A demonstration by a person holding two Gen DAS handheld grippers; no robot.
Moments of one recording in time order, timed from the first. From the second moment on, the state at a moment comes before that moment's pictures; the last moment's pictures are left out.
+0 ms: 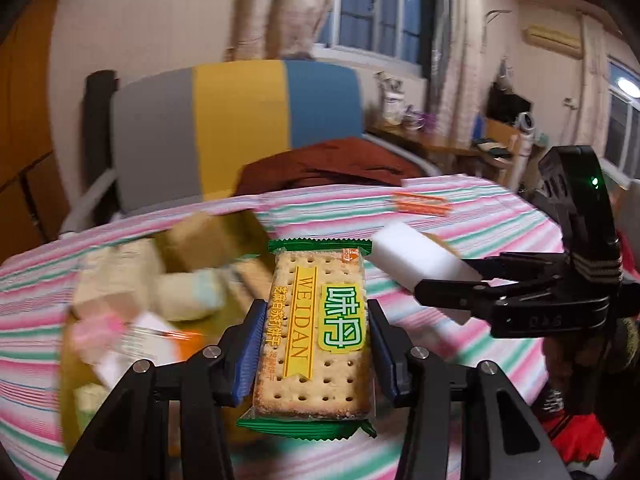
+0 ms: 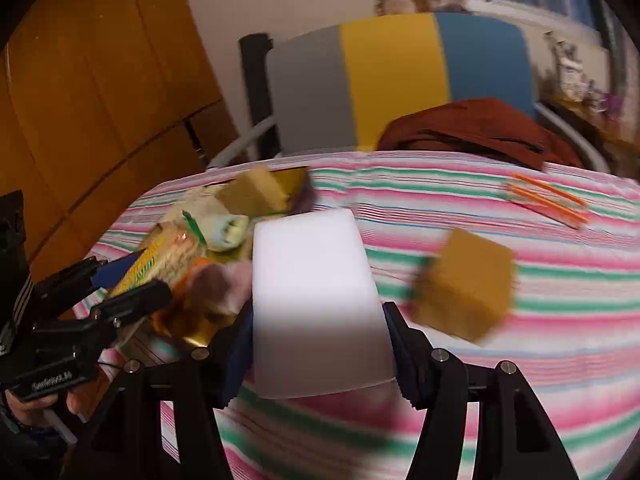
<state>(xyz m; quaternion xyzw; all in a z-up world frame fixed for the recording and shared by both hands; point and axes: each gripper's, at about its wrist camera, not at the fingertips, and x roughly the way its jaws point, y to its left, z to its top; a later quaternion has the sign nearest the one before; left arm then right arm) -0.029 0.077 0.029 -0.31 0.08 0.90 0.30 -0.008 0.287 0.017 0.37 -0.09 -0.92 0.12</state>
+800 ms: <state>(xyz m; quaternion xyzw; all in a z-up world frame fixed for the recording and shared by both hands) -0.164 0.015 0.007 -0.40 0.06 0.89 0.20 -0.175 0.209 0.012 0.43 -0.18 -0.88 0.08</state>
